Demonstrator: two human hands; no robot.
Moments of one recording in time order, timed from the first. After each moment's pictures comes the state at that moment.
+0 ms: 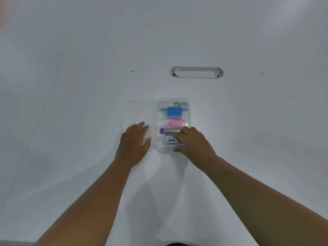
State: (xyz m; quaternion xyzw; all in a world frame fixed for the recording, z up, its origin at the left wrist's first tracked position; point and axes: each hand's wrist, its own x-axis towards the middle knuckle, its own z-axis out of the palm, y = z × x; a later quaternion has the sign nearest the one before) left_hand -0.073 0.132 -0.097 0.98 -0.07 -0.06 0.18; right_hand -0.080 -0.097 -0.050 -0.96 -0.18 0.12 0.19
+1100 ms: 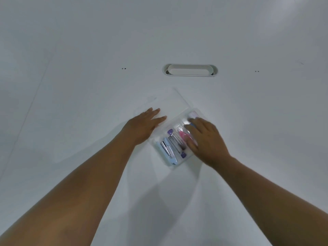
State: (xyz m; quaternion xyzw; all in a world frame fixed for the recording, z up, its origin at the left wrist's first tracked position) left_hand -0.002 0.096 -0.095 0.95 -0.23 -0.16 0.13; right_hand -0.076 -0.152 -0.066 -0.98 -0.17 -0.02 0.12
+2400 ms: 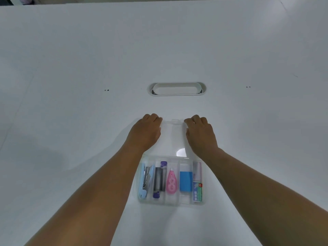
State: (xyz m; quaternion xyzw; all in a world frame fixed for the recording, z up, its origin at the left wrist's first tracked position) left_hand 0.067 0.016 -0.086 0.97 -0.23 -0.05 0.10; right_hand 0.033 -0.186 -0.095 -0.99 -0.04 0.01 0.11
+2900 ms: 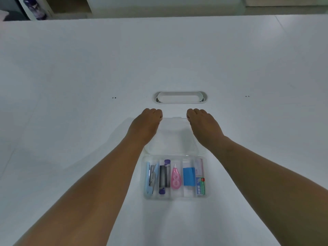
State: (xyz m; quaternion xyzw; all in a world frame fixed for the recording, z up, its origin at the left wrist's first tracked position) left_hand 0.083 0.021 -0.040 0.97 -0.18 -0.01 0.15; right_hand 0.062 -0.188 -0.039 -0.99 -0.12 -0.03 0.07
